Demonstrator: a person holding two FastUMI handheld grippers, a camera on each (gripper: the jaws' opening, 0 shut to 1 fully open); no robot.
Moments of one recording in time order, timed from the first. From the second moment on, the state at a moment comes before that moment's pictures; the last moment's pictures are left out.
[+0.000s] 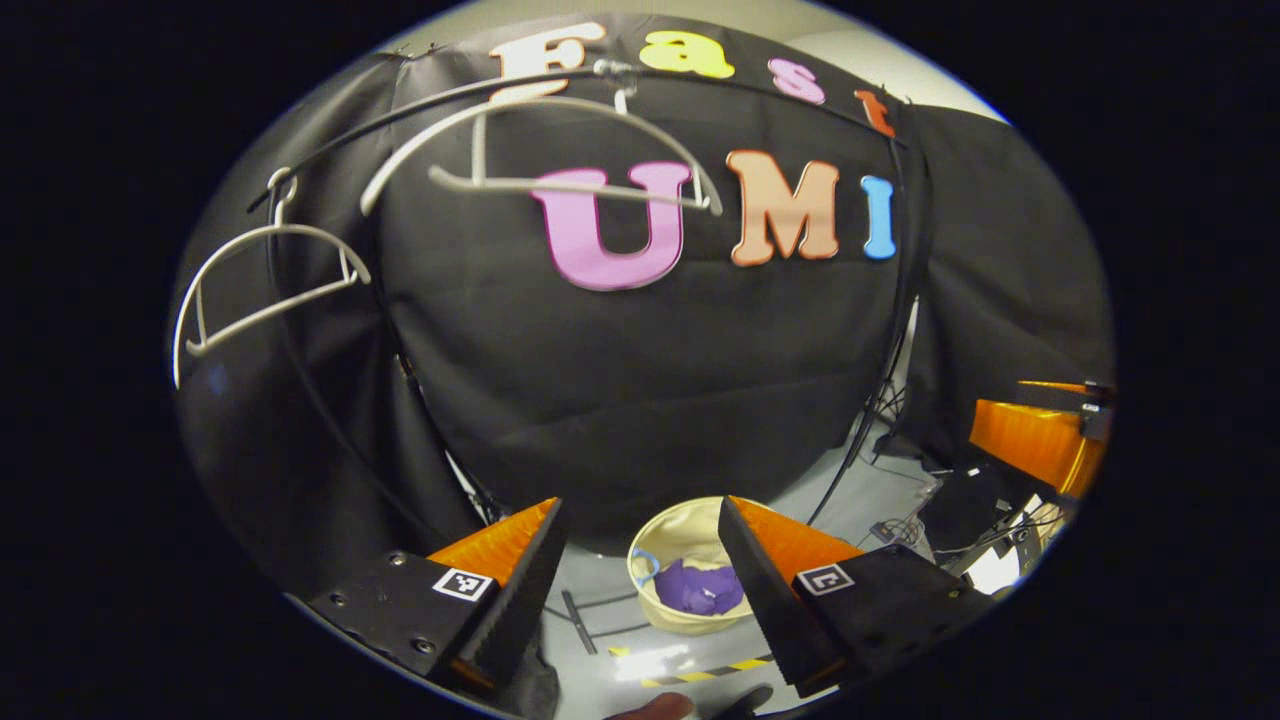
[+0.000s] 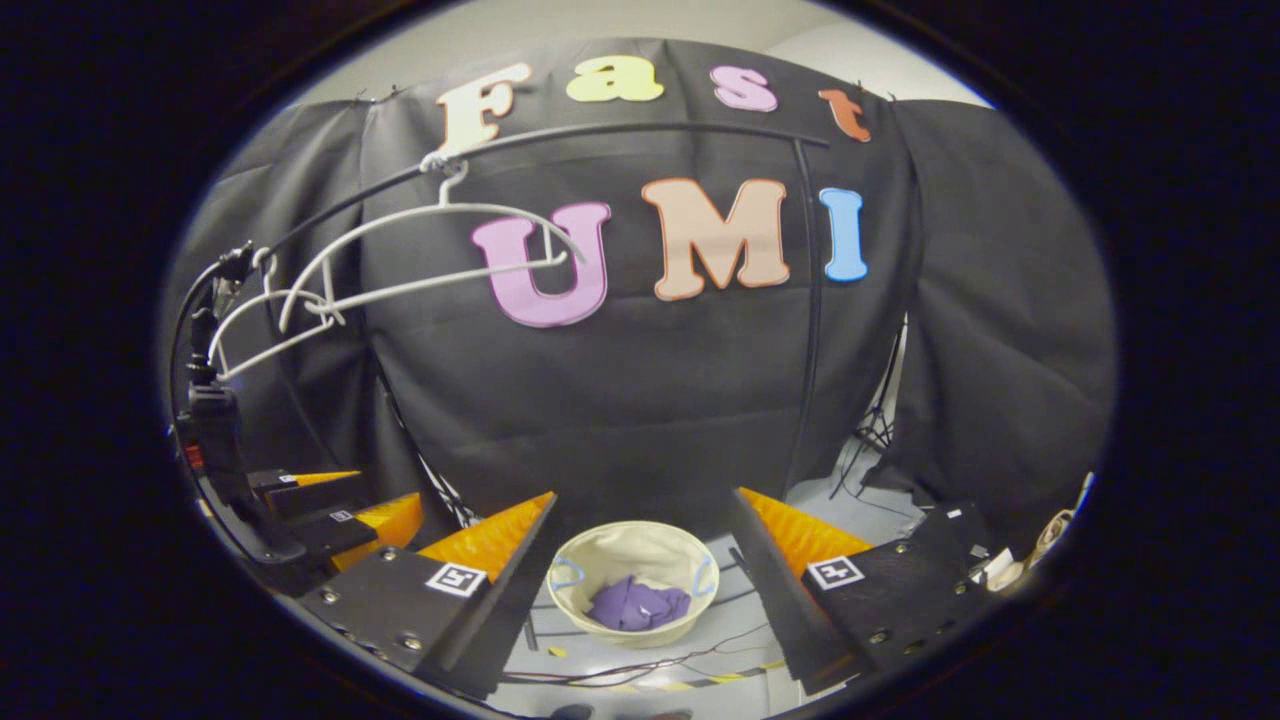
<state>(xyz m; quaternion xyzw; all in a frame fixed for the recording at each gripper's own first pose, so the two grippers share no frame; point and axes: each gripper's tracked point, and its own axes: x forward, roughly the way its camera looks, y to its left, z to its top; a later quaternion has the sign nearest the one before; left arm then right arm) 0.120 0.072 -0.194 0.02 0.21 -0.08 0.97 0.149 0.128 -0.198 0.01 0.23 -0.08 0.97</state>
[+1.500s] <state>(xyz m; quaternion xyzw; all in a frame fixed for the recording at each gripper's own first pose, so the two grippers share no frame) 0.098 0.110 -0.005 0.01 0.00 -0.05 1.00 0.130 0.125 -0.040 0.00 0.04 -0.02 1.00</state>
